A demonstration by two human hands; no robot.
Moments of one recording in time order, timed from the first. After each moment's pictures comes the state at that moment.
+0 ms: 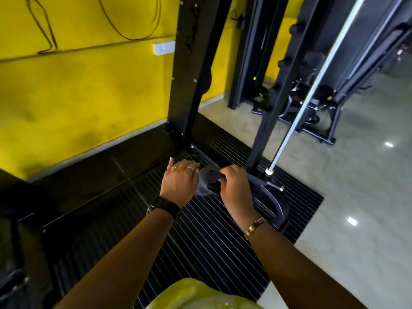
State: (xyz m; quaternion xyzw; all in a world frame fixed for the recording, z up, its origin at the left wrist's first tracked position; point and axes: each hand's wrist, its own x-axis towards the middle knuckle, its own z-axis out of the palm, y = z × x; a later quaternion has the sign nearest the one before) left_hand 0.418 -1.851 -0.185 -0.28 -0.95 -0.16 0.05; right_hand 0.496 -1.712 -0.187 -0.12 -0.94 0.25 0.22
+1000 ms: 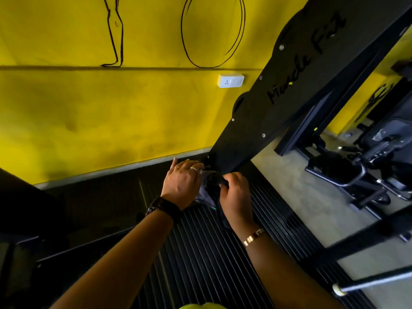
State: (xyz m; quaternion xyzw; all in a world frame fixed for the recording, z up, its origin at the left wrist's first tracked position) left_hand -0.005 -1.957 -0.181 -0.17 -0.95 -0.25 0.13; right_hand 0.043 -1.810 -0.182 0.01 -0.92 0.26 0.28
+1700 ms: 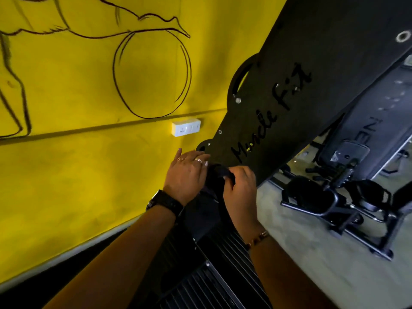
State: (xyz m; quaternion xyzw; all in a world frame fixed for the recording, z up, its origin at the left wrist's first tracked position) left_hand -0.342 -1.800 -0.078 -0.31 -0.88 -0.26 0.26; right_hand -0.261 -1.677 -0.085 -0.08 -0.87 0.24 0.42
